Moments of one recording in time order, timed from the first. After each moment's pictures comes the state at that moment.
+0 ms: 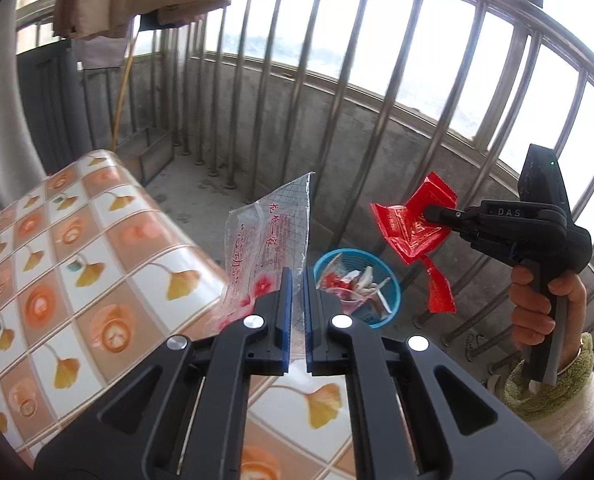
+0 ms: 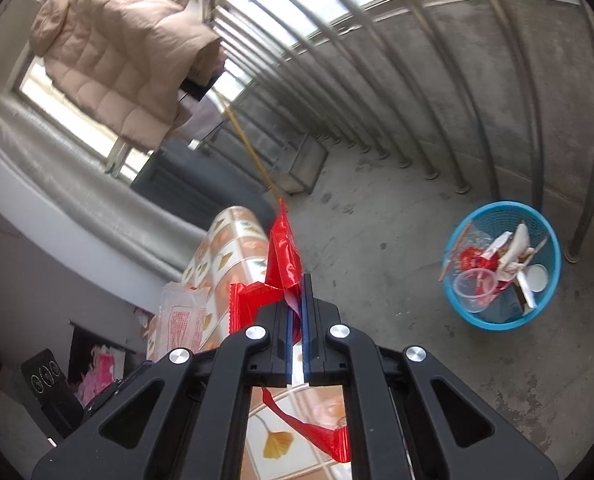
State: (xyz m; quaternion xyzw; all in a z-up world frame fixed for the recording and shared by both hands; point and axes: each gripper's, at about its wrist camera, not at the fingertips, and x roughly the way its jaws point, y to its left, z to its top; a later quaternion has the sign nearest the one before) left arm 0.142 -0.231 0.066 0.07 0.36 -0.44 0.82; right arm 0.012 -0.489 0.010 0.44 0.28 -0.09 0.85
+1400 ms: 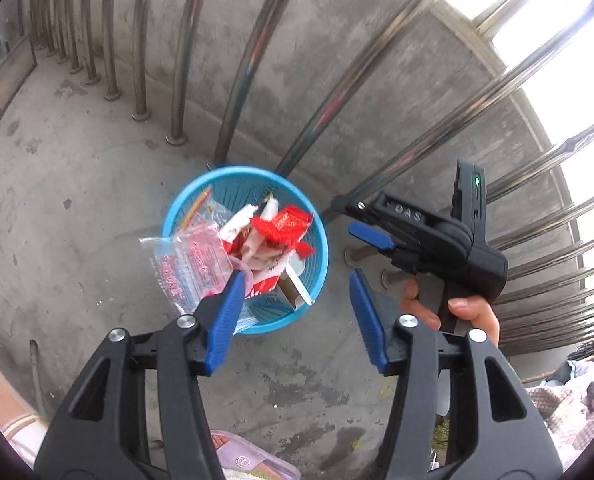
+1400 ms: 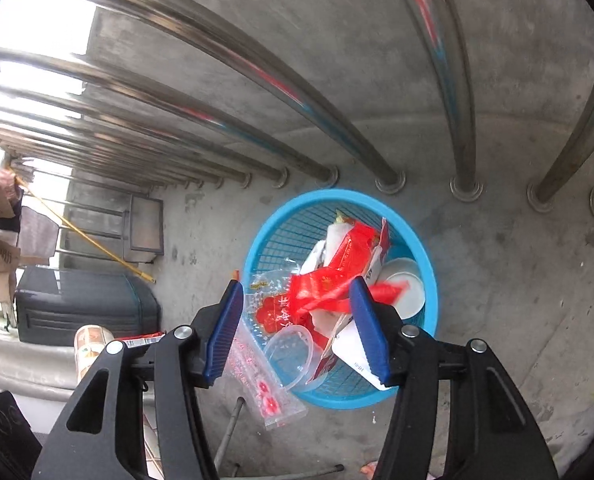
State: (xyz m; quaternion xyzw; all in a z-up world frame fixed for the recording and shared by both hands) left arm 0.193 -0.517 -0.100 0.12 0.55 -0.53 0.64; right arm 0.001 -0.680 -0.236 0.57 0.31 -0.30 0.70
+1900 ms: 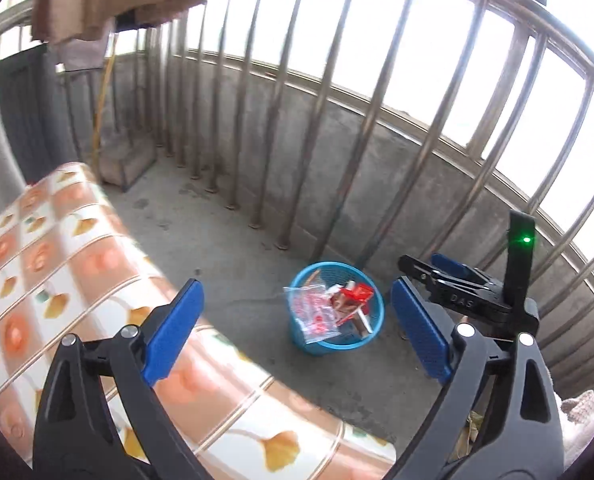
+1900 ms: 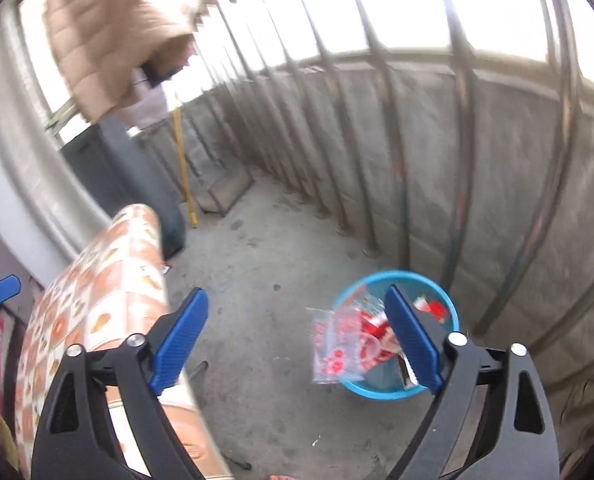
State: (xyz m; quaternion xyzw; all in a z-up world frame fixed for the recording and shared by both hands) left arm 0.145 -0.272 0.085 0.06 0.37 -0.42 0.83; right arm 0.027 -0.494 -0.017 0.23 0.30 -0.19 0.91
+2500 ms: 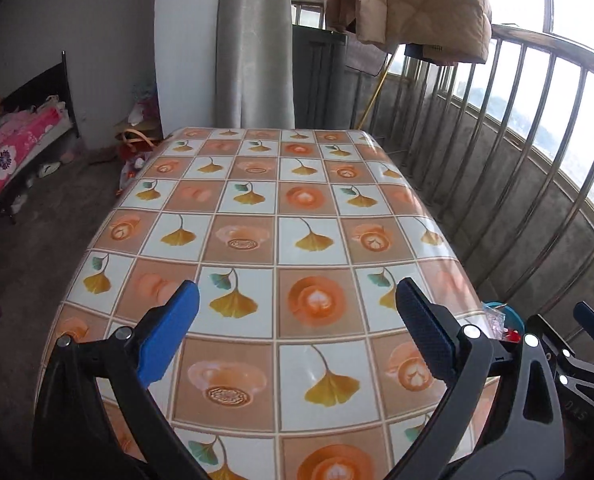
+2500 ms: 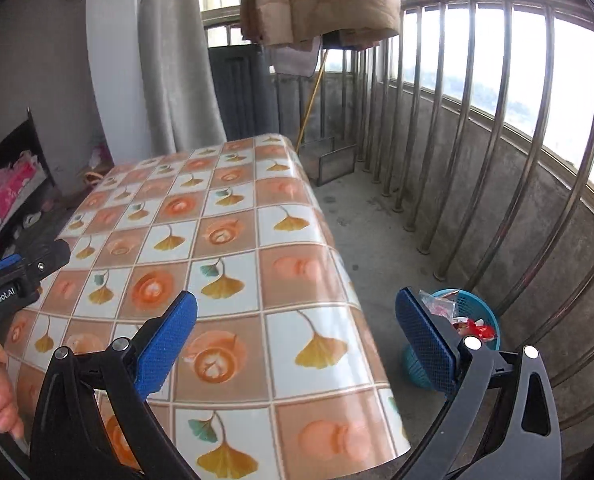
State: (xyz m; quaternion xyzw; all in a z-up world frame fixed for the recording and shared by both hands) left arm 0.054 -0.033 0.069 -0.03 0.35 -0.01 0.94; right arm 0.010 -0.222 0.050 0.04 0.34 -0.06 0.94
